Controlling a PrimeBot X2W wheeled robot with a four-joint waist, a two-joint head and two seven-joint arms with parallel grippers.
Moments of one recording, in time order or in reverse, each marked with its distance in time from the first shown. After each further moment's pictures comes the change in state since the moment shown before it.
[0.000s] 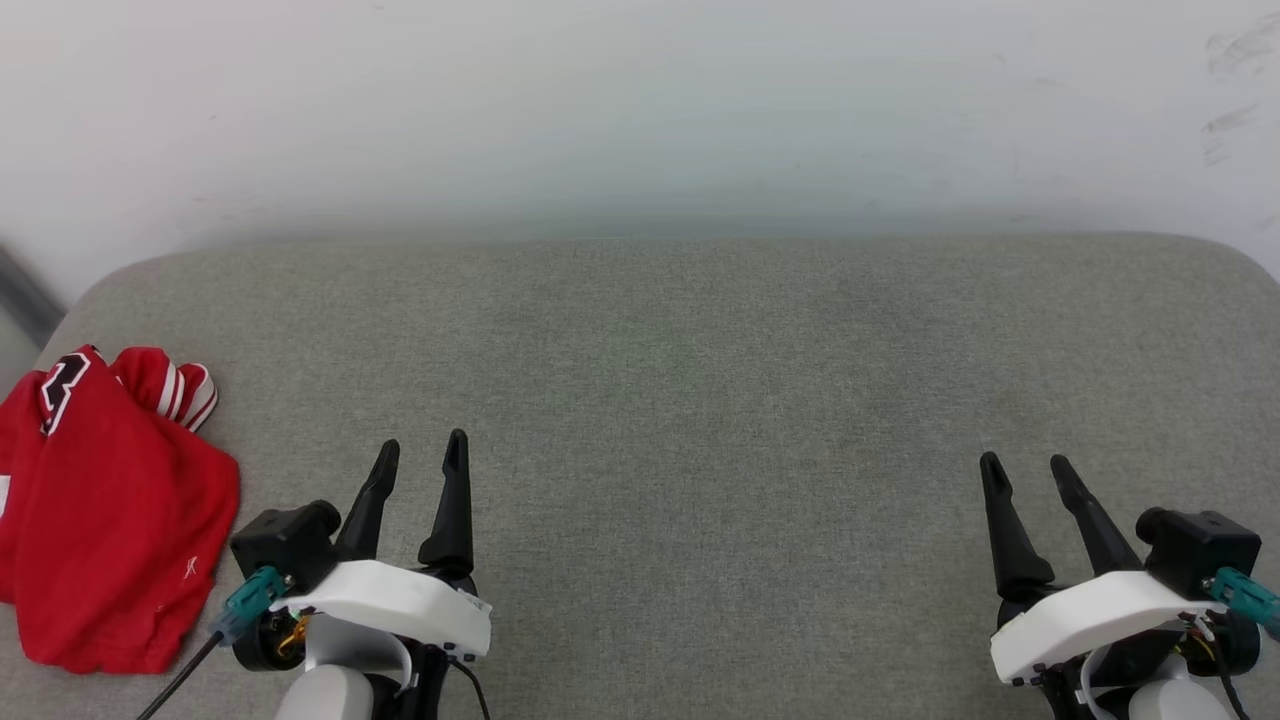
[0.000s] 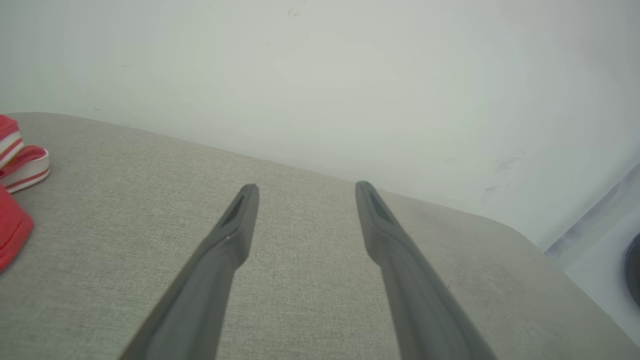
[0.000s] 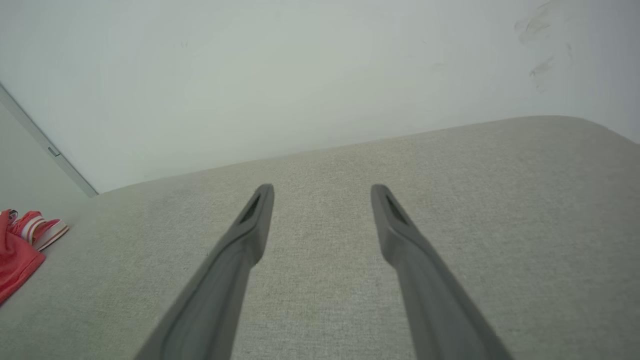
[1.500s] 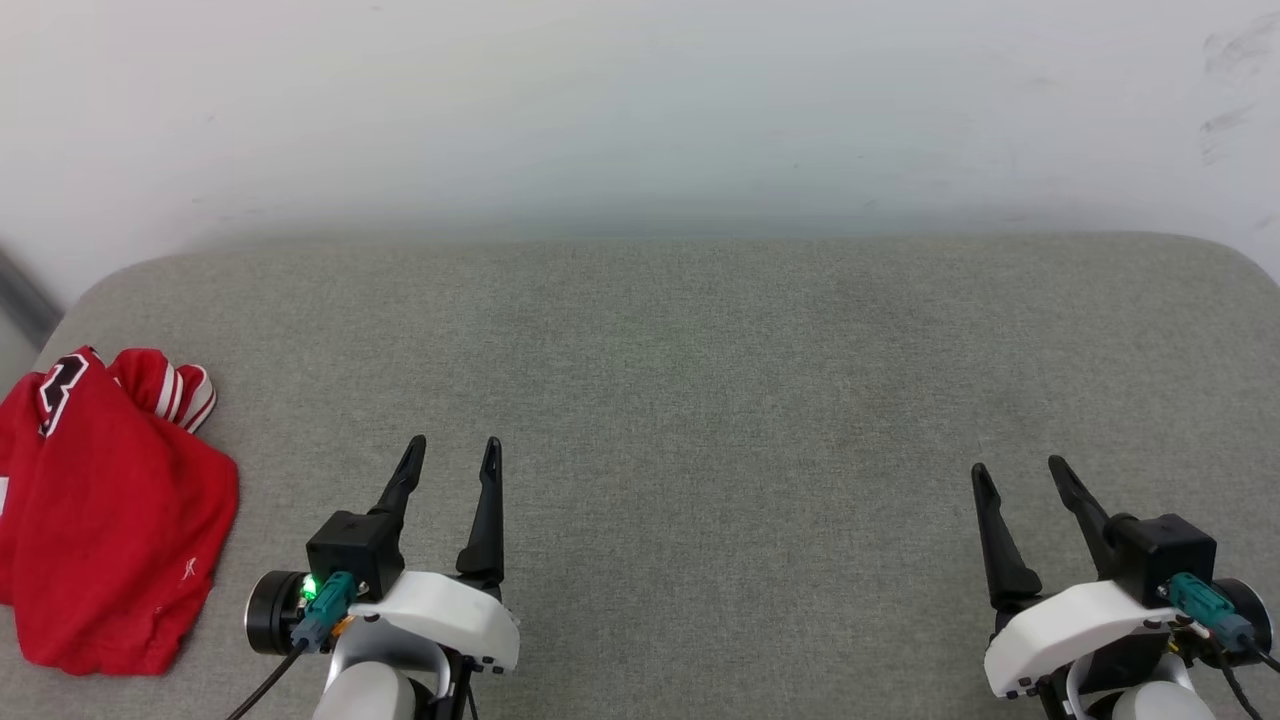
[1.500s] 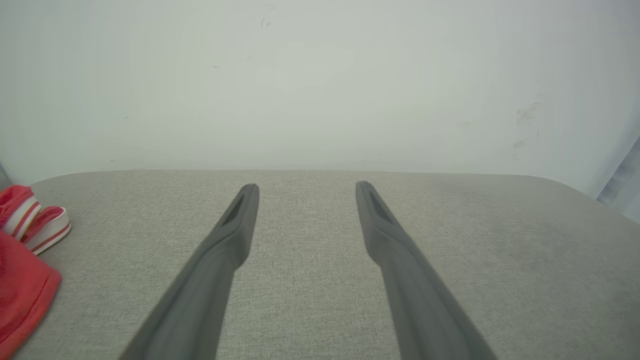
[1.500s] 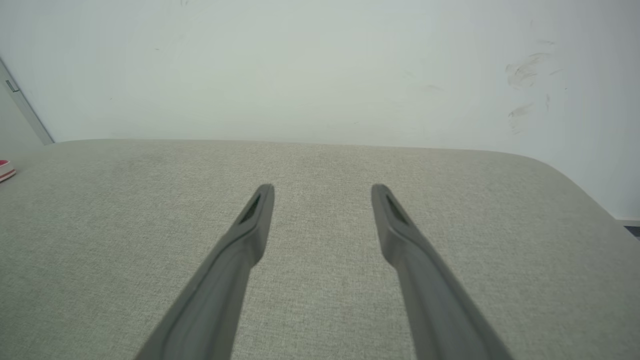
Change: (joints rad) left arm -0.027 -0.003 -0.047 0.077 0.248 0.030 -0.093; right arm 0.000 0.003 -0.008 0.020 -0.236 0.000 -0.040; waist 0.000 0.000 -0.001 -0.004
